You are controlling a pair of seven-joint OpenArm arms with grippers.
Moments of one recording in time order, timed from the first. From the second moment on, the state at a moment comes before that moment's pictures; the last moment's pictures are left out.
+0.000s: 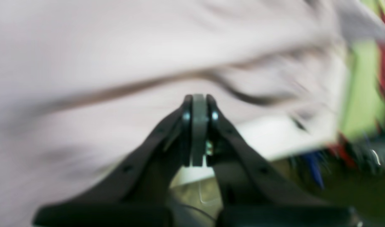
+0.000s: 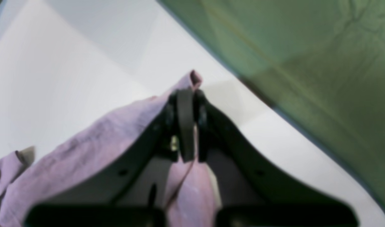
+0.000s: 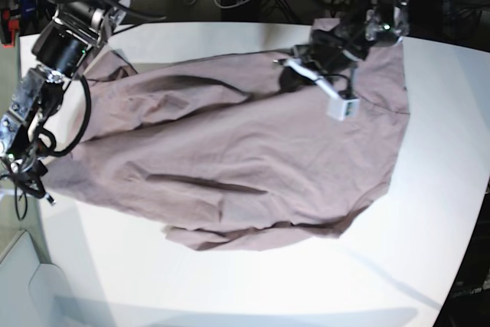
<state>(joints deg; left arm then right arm) 20.2 -4.0 2.8 111.6 -38.5 0.5 53.5 18.3 7.3 33.7 84.6 4.0 -14.2 -54.3</state>
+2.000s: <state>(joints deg) 9.6 -18.9 -1.2 112.8 -14.5 -0.4 52.9 3.5 10.1 28.3 97.5 4.0 0.6 -65.8</state>
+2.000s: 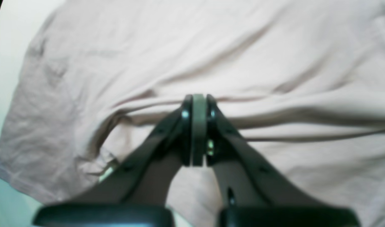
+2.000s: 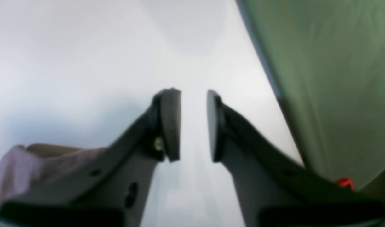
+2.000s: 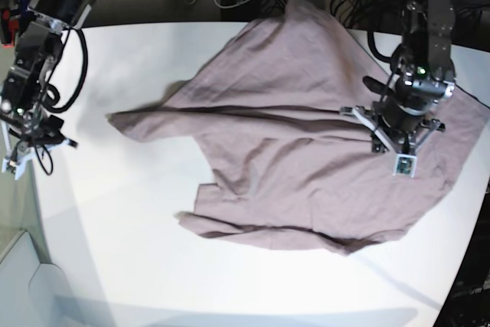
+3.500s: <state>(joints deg) 17.6 -33.9 12.1 94.8 -17.3 -0.2 39.6 28.3 -2.4 -2.6 63.4 3.7 6.0 -49.4</state>
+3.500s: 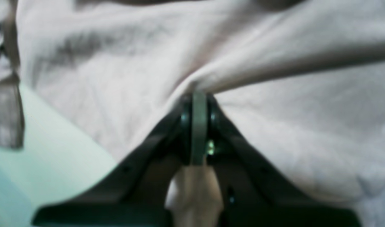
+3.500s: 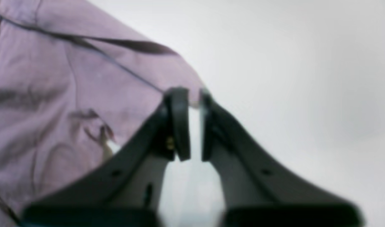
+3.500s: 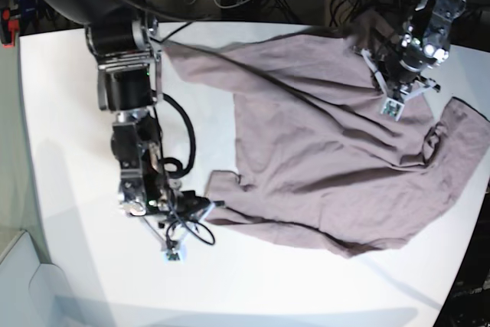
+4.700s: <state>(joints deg) 8.5 -30.4 1.7 88.8 -16.9 -0.5 45.9 26.6 15.7 2.4 43.7 4.9 6.5 -29.2</state>
